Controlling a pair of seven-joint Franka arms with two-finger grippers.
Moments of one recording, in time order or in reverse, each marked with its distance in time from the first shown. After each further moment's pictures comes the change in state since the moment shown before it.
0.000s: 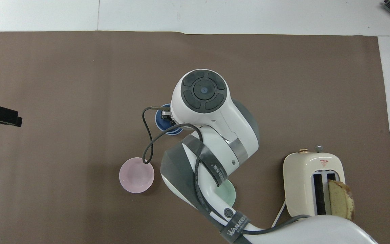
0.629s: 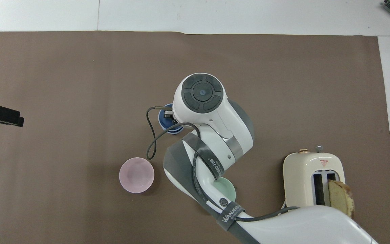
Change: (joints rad) left arm 0.000 0.000 -0.007 0.000 0.000 0.000 0.000; right arm -0.004 0.032 -0.004 -0.045 -0.020 0.079 0.000
